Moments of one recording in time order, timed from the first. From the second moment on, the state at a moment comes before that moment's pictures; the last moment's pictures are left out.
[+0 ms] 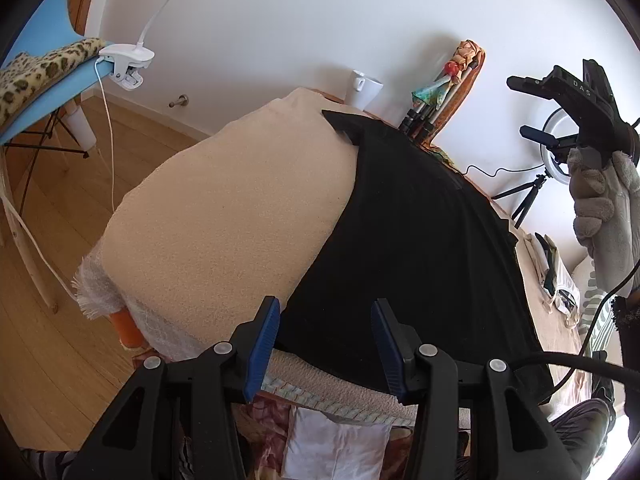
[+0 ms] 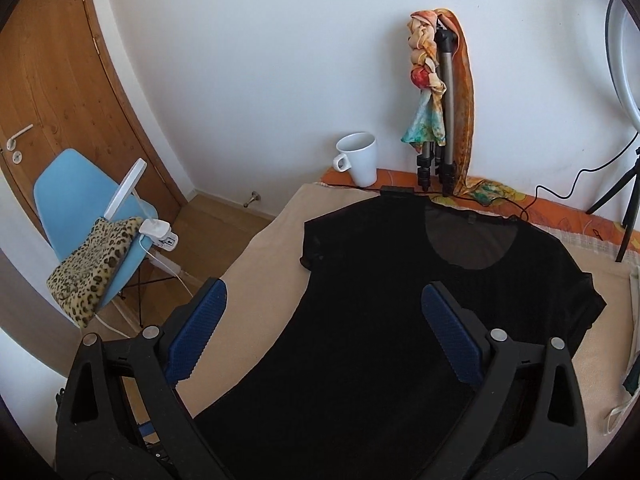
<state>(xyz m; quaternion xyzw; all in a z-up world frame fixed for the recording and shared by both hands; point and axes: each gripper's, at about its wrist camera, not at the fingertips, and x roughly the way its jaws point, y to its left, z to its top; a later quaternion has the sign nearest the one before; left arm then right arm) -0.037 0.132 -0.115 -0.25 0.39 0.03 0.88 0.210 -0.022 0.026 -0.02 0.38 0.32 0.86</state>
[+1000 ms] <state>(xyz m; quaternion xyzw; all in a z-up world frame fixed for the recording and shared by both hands) -0.015 0.141 -0.146 -0.30 0.42 0.02 0.86 0.368 0.202 -0.115 -0.09 0.51 0.28 0.81</state>
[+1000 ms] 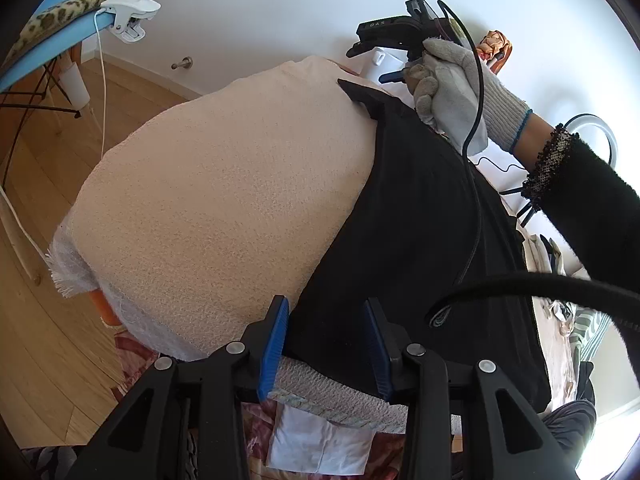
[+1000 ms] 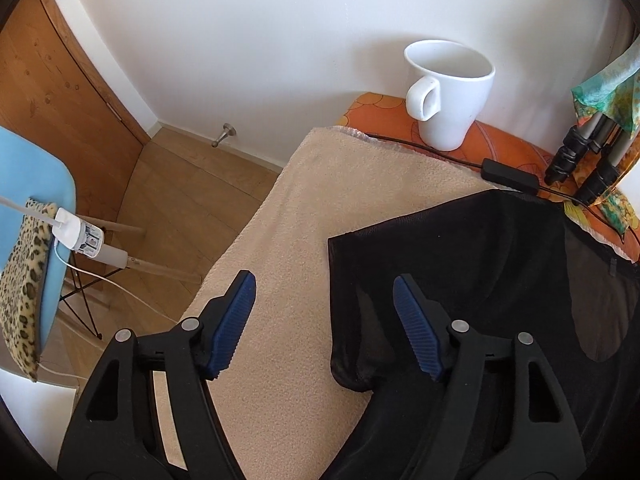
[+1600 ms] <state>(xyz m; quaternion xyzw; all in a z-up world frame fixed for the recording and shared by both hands) -0.008 0.142 -0.153 -0.29 0.43 0.03 0.85 0.411 0.240 -0.170 -0.16 0.52 0.24 0.80</state>
